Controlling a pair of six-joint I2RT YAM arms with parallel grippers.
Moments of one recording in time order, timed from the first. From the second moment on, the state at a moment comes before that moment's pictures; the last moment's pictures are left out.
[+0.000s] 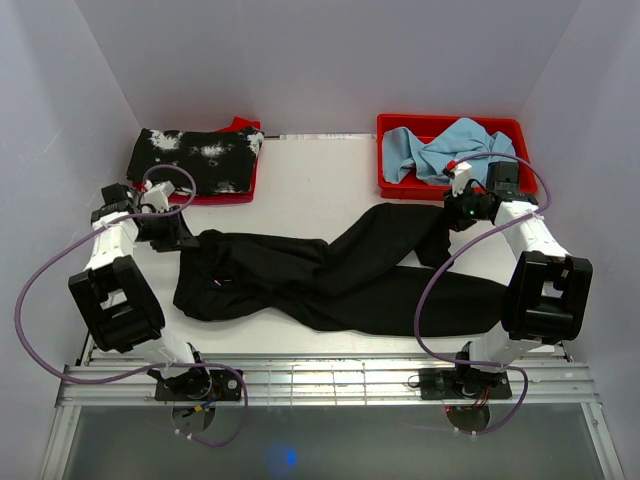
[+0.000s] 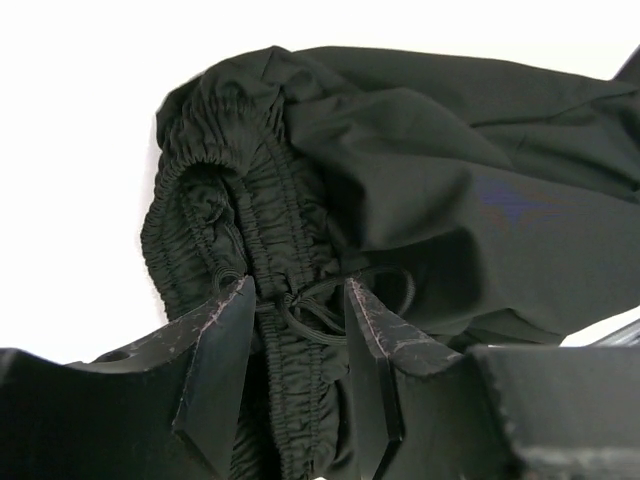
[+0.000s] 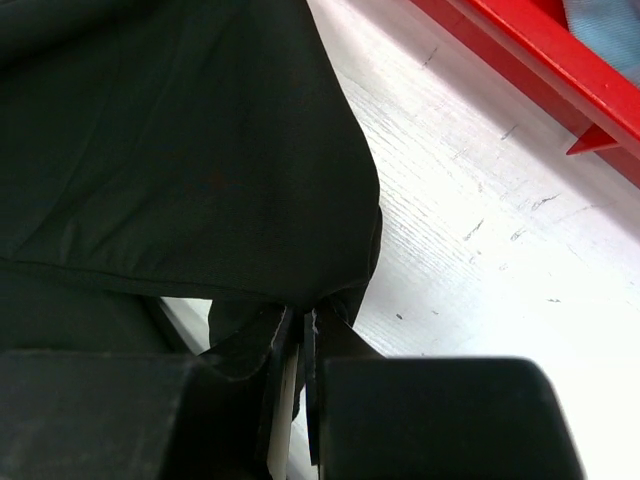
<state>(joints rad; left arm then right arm) 0.42 1.56 1.16 -0.79 0.63 0.28 -0.12 1.58 1.14 -0.52 -0.59 -0.56</state>
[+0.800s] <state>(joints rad) 0.29 1.74 1.04 -0.66 0.41 0.16 -0.12 1.56 1.16 -0.58 -0.56 -0.58</state>
